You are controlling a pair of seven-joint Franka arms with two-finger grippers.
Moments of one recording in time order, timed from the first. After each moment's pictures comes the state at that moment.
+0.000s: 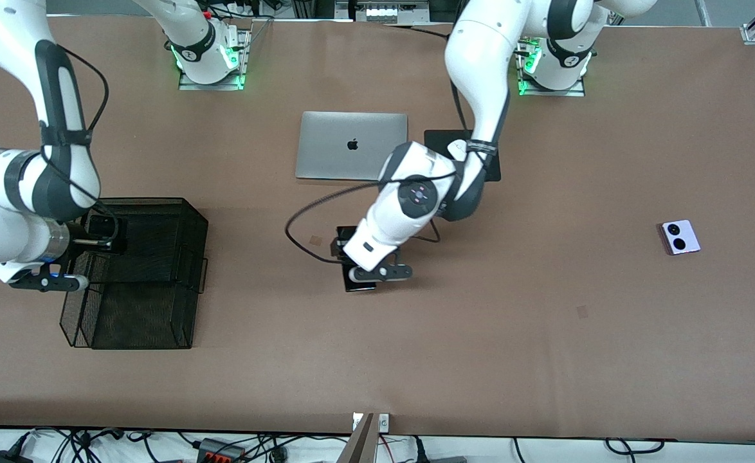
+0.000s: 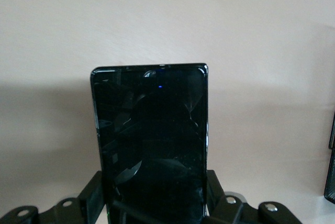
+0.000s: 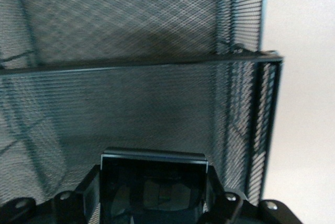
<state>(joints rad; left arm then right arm) -0.99 1.07 0.51 -1.00 -0.84 2.17 -0.48 0.07 0.53 -0.22 -1.59 0.02 1.90 -0.10</state>
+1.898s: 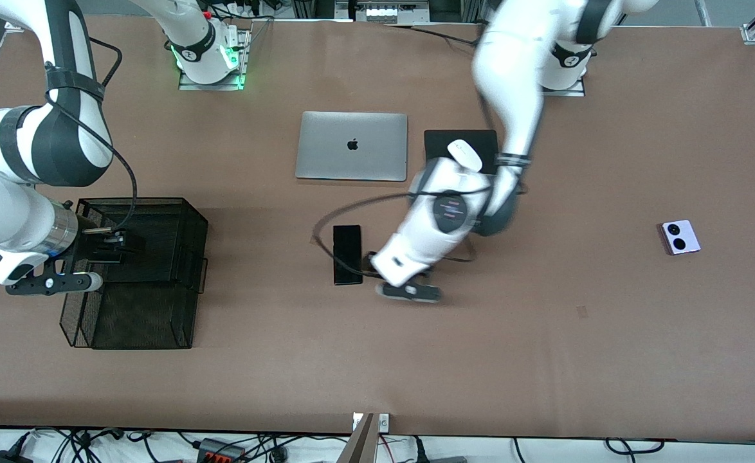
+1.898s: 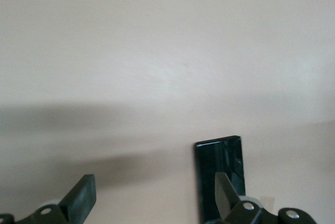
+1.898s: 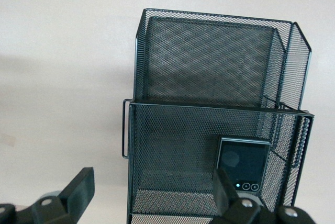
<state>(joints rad) -0.66 0.85 0.21 -1.20 -0.51 2.19 -0.29 0.22 0.44 -0.20 -1.42 0.05 1.79 -0.06</state>
